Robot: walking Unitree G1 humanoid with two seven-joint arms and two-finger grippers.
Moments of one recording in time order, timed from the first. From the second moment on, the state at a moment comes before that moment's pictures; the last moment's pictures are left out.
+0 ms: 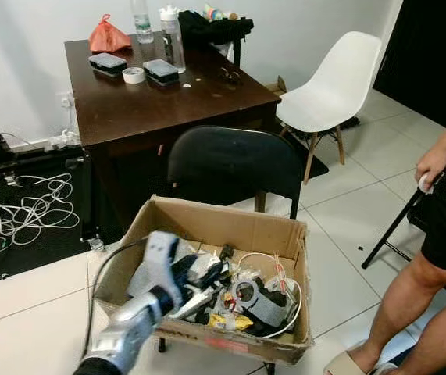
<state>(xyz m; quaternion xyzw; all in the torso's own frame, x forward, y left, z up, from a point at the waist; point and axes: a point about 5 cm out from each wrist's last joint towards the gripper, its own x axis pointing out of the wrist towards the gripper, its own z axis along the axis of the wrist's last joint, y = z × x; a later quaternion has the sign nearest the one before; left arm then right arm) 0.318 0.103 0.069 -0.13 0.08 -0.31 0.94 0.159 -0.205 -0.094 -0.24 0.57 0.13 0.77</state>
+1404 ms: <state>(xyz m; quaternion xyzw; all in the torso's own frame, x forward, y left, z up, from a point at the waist) 0.191 0.208 -0.069 -0.07 0.39 -0.08 0.91 0.156 -0.199 -0.096 -0.23 0.57 0.14 0.77</state>
